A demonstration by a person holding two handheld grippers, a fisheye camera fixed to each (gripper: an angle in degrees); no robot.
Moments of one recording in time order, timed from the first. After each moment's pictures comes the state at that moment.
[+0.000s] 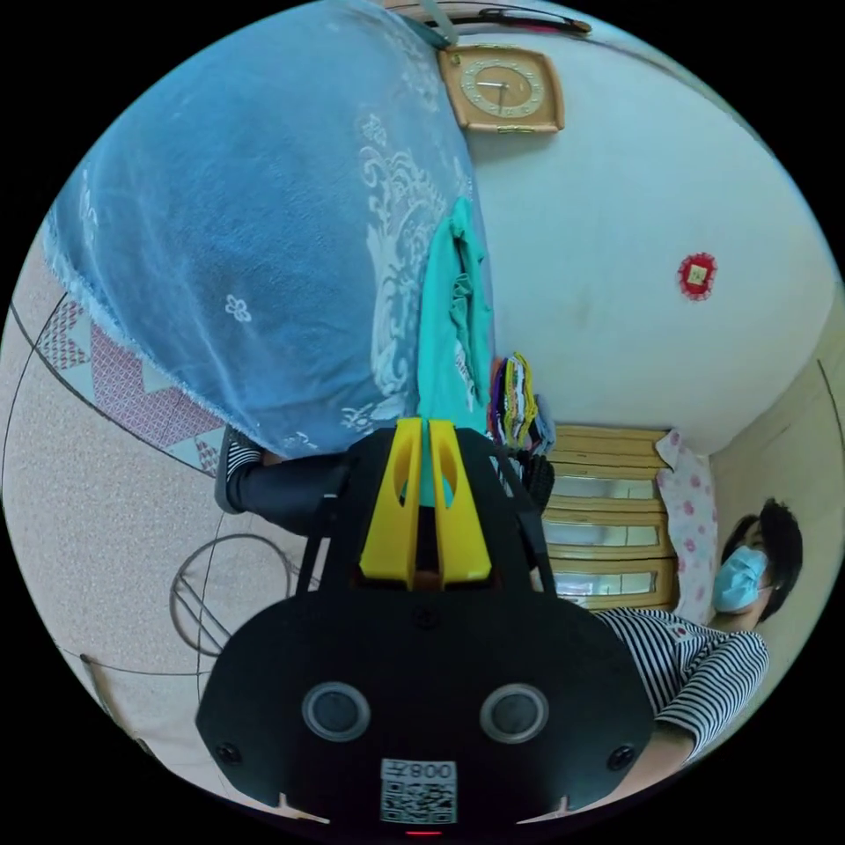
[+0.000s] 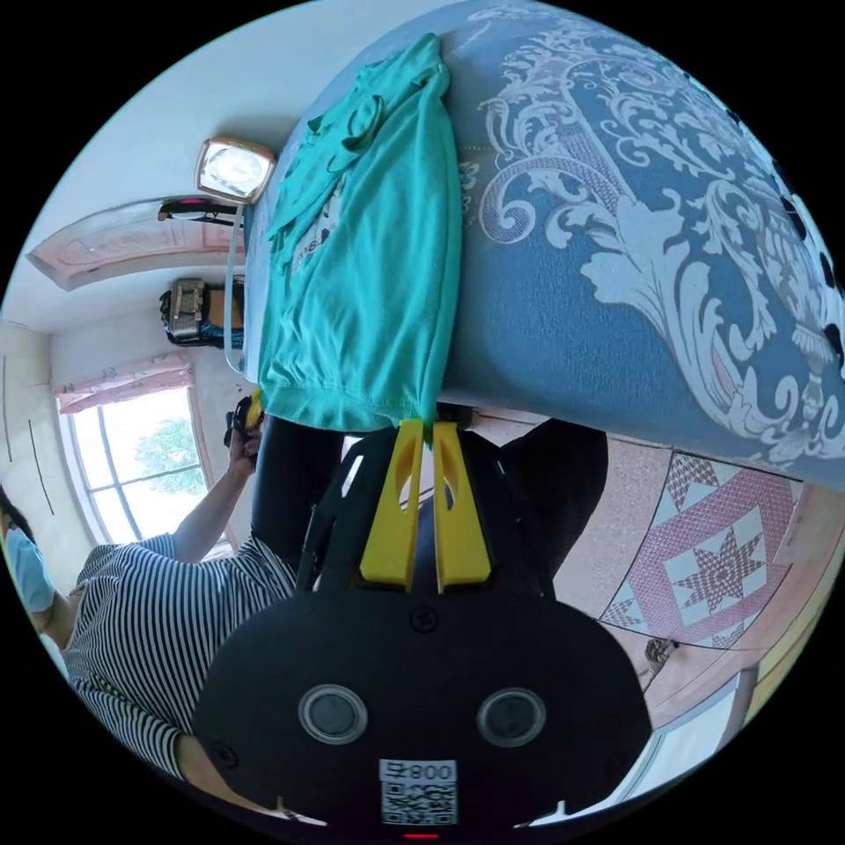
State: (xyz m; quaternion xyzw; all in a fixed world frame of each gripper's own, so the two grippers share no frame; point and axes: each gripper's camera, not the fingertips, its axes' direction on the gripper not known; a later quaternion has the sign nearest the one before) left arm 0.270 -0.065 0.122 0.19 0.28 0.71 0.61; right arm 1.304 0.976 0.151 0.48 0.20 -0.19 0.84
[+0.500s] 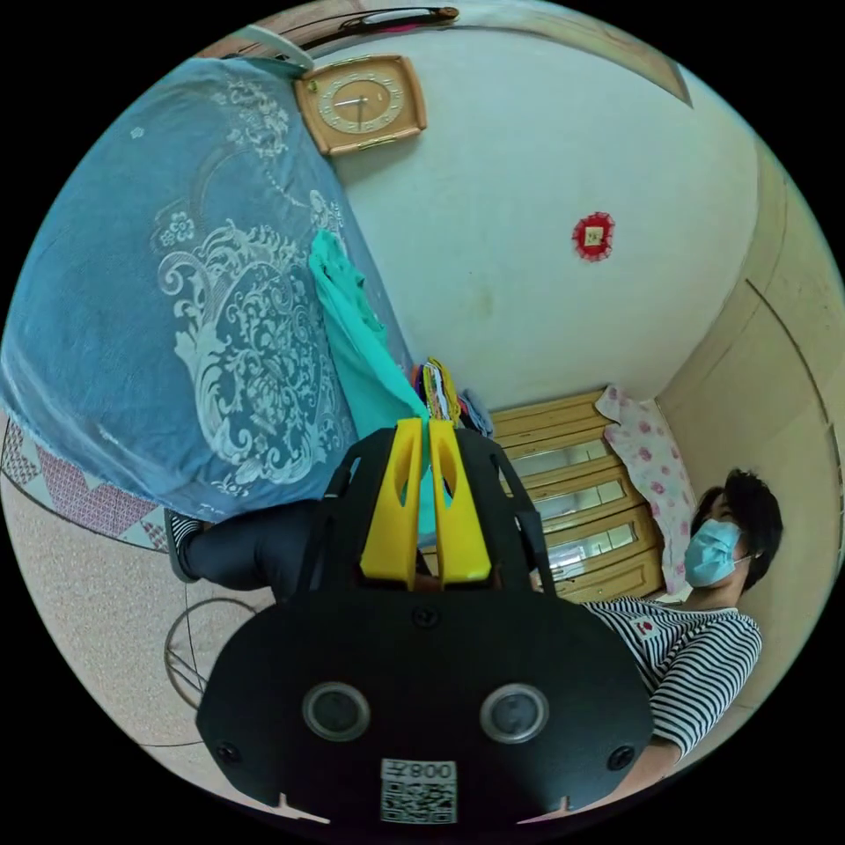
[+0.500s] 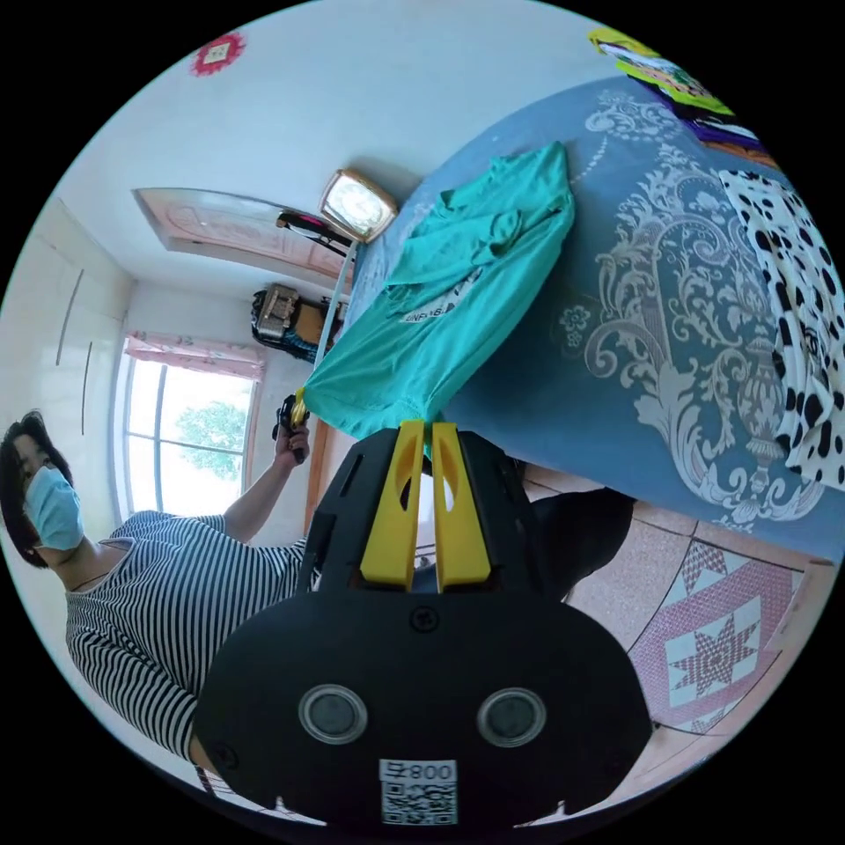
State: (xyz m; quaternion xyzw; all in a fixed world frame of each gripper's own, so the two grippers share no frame) left arm 0.214 0.134 0.068 0.17 0.33 0.79 0.49; right arm 1.315 1.095 0.180 0.51 0.16 -0.34 0.77
